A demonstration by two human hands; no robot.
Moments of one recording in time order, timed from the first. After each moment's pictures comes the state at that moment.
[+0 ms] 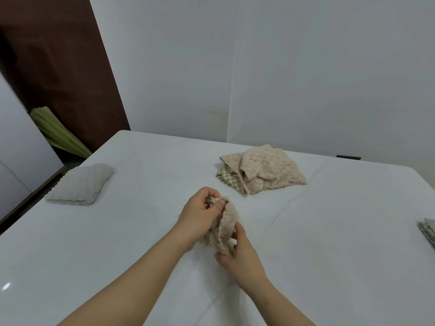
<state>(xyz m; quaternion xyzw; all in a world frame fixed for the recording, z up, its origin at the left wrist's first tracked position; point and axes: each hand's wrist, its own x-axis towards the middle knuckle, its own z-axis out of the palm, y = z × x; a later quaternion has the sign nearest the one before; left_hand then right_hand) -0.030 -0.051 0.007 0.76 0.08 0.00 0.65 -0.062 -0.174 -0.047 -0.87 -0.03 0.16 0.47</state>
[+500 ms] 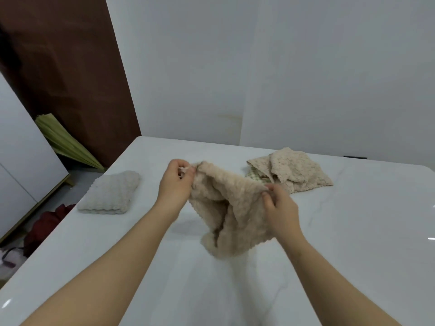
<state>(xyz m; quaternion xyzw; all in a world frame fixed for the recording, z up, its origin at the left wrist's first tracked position) -0.003 0.098 0.033 0.77 0.13 0.16 0.61 -0.016 -0.101 0.012 -0.89 0.01 -0.10 0.45</state>
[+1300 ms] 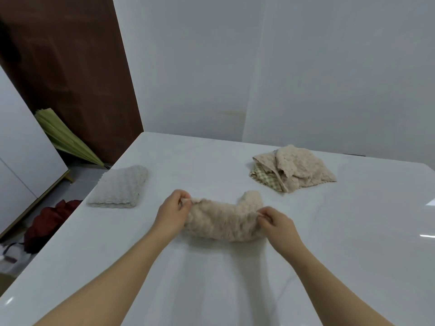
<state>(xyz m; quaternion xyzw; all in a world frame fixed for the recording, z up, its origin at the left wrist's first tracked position) -0.039 0.140 -0.026 0.86 0.09 0.06 0.50 -0.043 -0.091 -0.020 -0.90 -0.01 0.04 0.44</state>
